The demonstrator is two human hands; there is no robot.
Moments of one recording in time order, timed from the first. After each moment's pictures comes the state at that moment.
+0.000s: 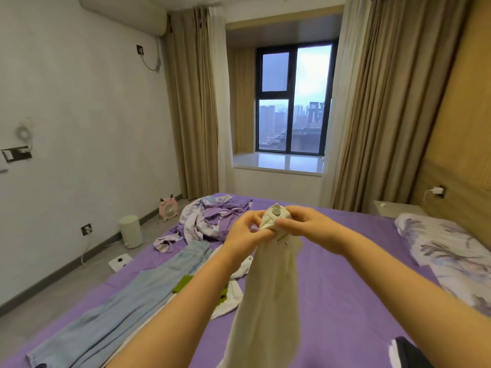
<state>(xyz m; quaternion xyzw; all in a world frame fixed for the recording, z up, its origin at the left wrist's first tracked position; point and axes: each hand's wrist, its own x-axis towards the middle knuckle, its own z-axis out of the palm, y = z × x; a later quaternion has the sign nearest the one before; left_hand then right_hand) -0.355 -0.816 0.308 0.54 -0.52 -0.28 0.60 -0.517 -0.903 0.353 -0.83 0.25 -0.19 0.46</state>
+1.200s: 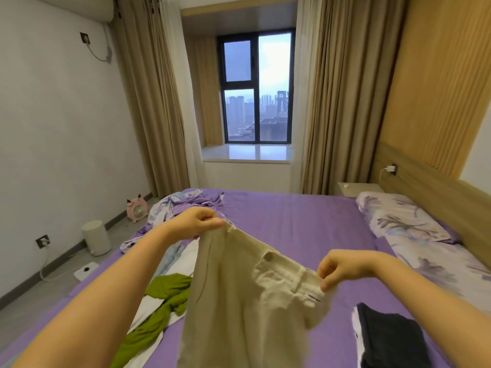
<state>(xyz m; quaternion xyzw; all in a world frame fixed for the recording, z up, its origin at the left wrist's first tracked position) -0.303 -0.849 0.324 0.67 -0.66 -0.25 0.26 -0.667 -0.949 0.271 -0.86 0.34 0.09 0.37</state>
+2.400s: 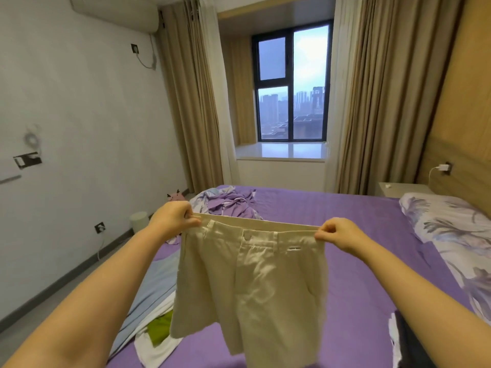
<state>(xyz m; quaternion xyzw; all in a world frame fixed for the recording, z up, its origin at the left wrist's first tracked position) -0.243 -0.772 0.330 0.83 -0.53 0.04 0.17 -0.600 -0.954 0.269 -0.84 0.42 -0.22 0.27</state>
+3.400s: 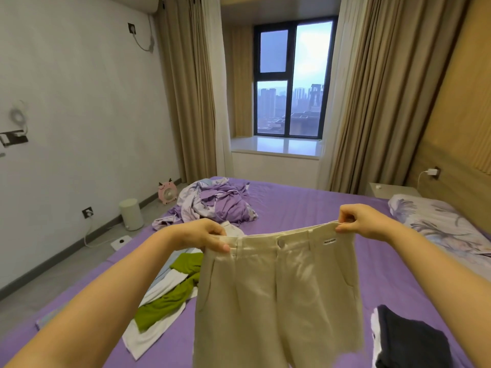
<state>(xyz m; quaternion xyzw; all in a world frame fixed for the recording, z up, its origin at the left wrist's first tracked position) -0.292 -0.780 0.292 0.66 -0.58 -0.43 0.21 -0.648 -0.978 0.300 -0.89 0.40 -0.14 0.19</state>
